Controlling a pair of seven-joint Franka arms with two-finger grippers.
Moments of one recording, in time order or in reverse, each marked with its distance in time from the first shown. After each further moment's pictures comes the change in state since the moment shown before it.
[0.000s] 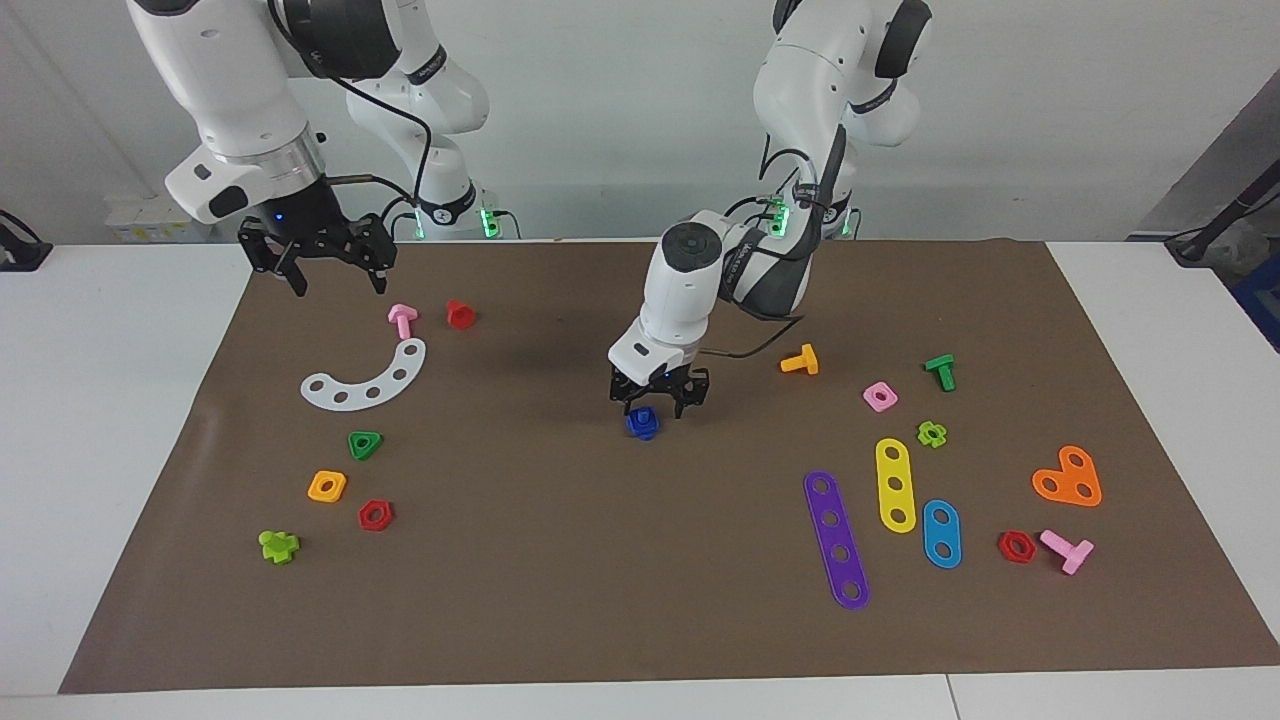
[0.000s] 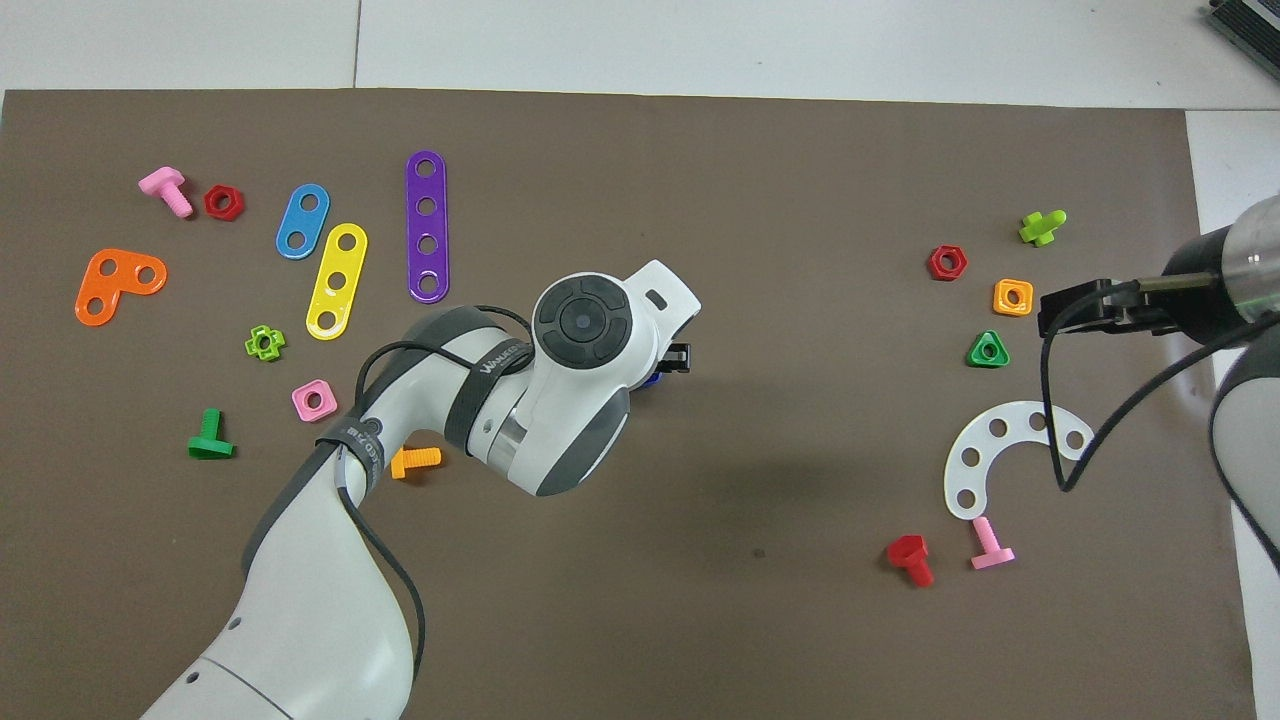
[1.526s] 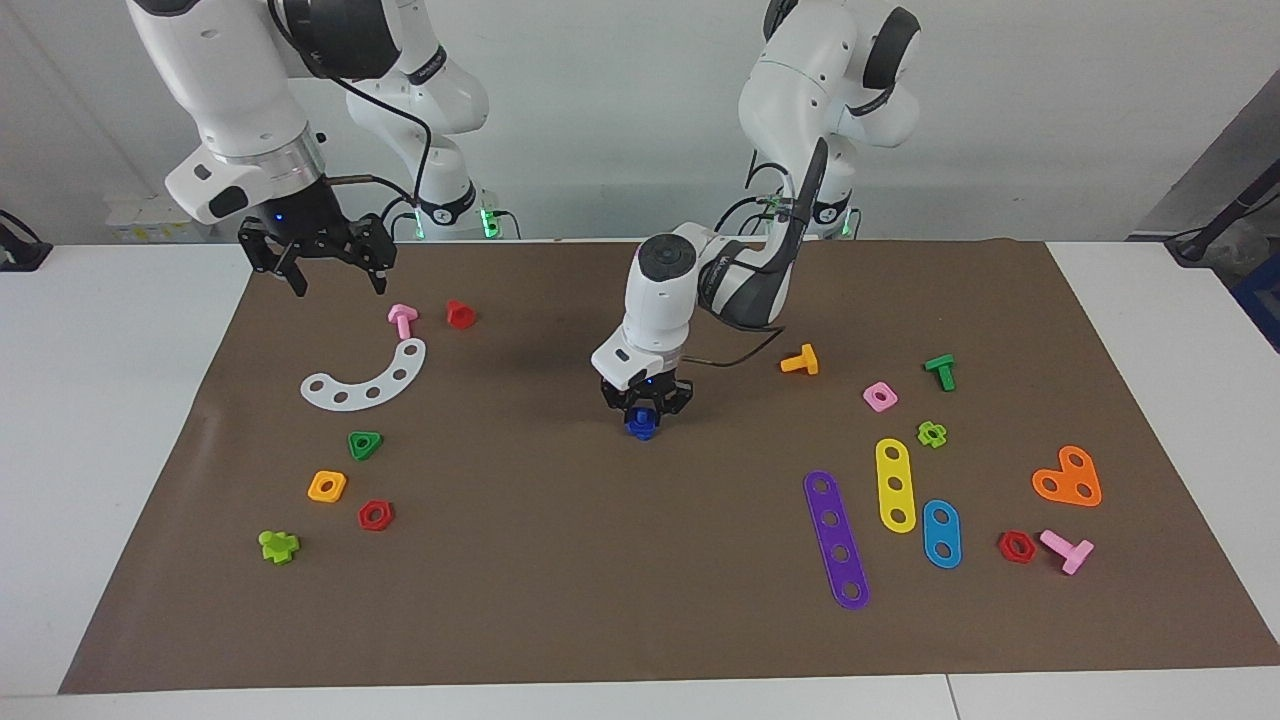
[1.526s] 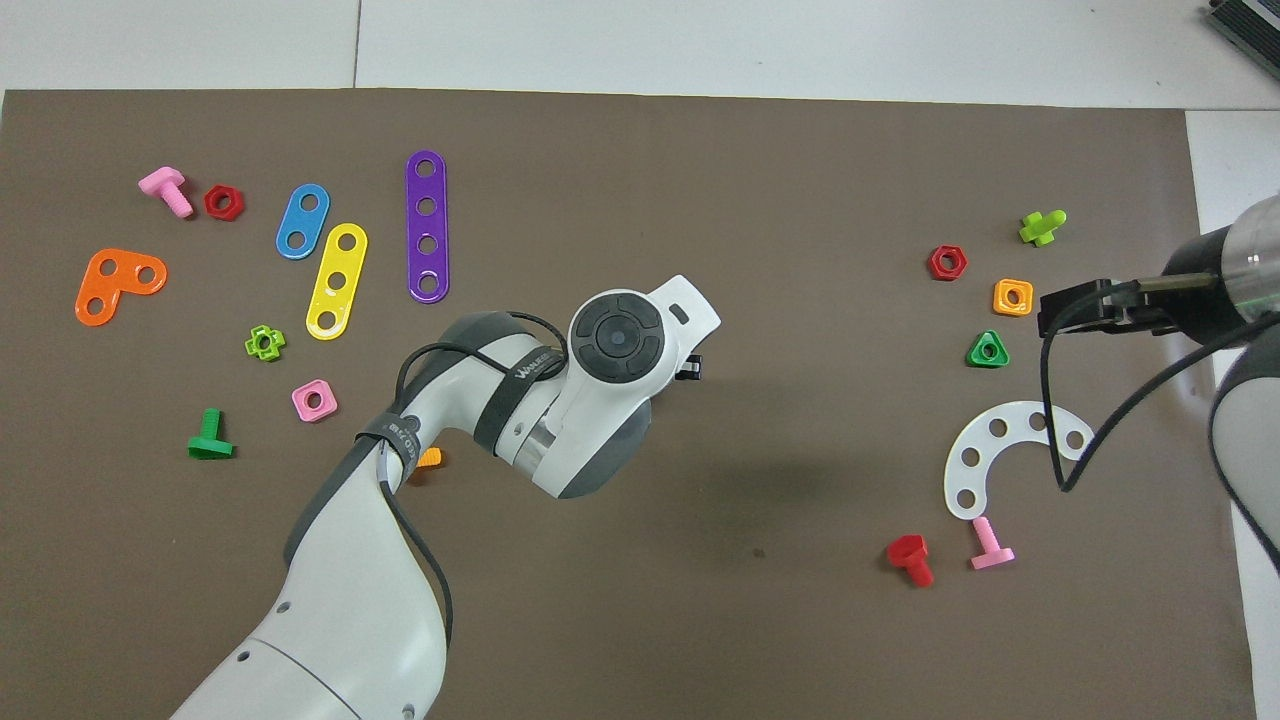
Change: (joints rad) left arm -0.027 0.052 0.004 0.030 0.046 0.014 0.000; right arm 0.000 0.000 0.000 0.000 0.000 0.000 0.000
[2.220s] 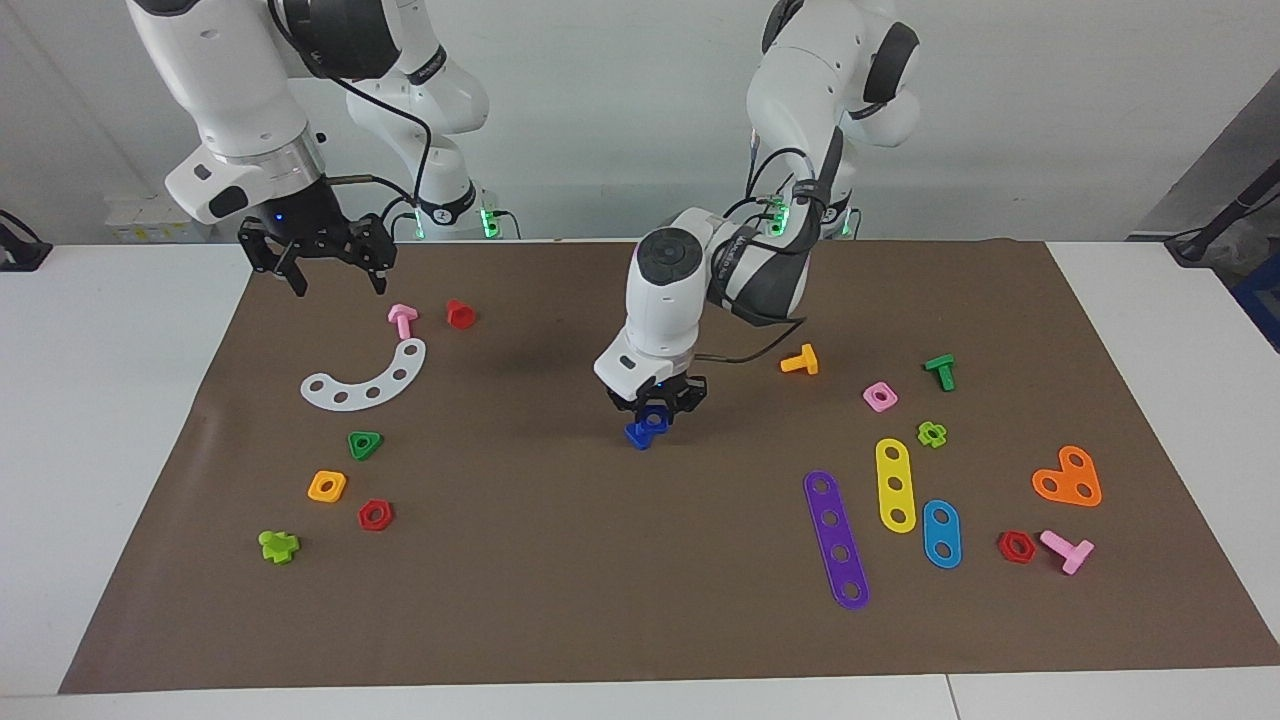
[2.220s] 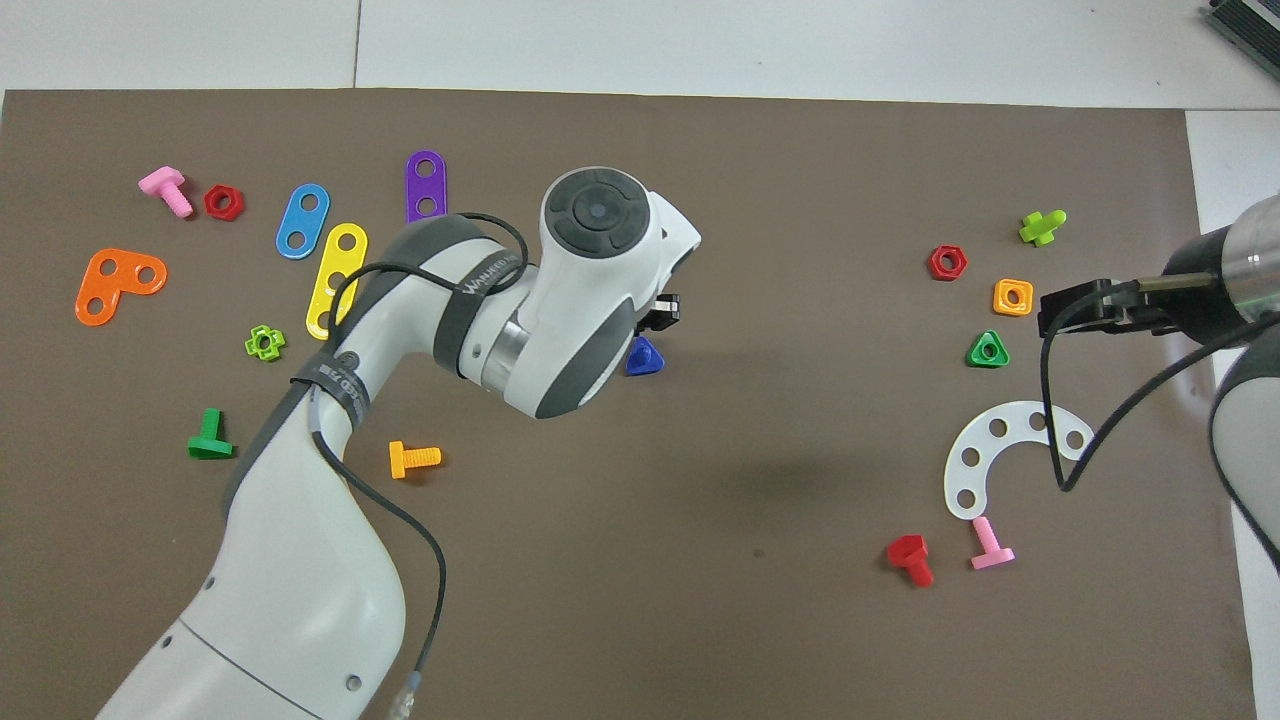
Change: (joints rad) left arm 0.076 0.055 0.018 0.314 -0.022 -0.382 -0.003; right arm 0.000 0.000 0.000 0.000 0.000 0.000 0.000
